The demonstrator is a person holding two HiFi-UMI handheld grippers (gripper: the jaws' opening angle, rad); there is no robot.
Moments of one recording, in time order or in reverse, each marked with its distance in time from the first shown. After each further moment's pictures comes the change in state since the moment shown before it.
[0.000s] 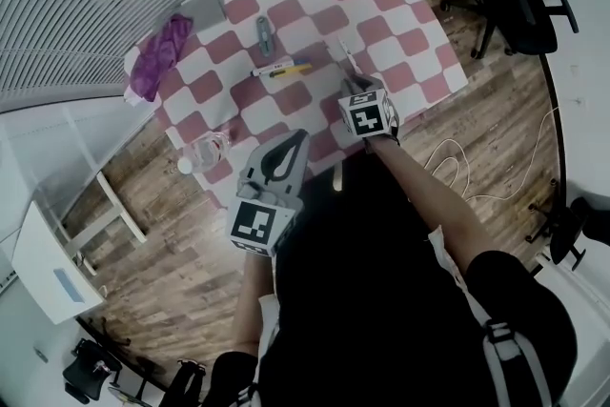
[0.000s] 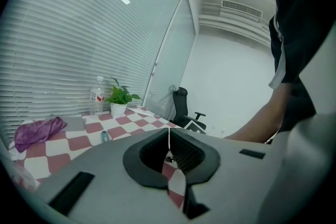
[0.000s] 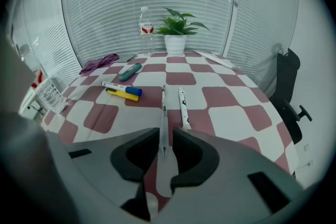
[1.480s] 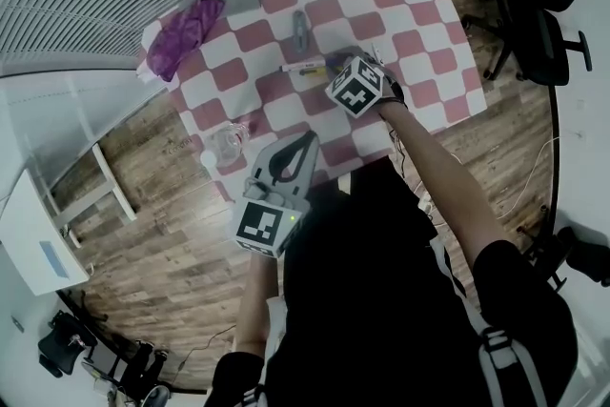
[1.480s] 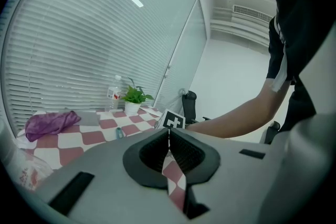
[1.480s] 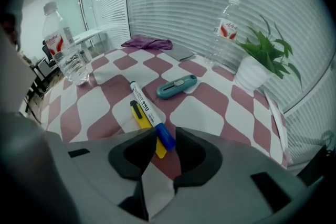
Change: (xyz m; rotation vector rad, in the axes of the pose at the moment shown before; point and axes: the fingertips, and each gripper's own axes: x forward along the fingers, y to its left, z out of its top) left arm -0.020 0.043 -0.002 -0.090 -0.037 0.084; right arm 0.056 0.090 0.080 -0.632 0.091 0.267
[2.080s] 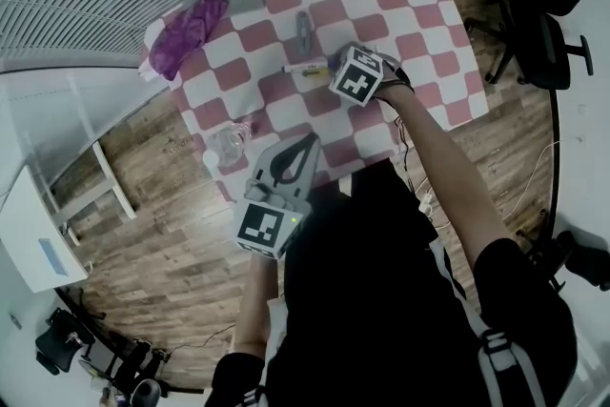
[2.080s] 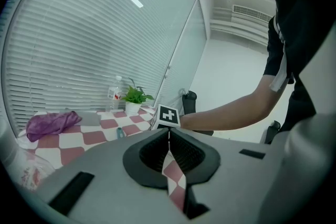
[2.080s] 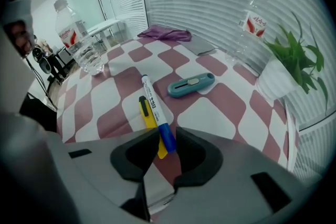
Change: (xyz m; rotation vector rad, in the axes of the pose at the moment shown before) left arm -0.002 0.002 -0.002 0.014 -0.001 0.001; right arm 0.004 0.007 0.004 -0.143 0.100 0.171
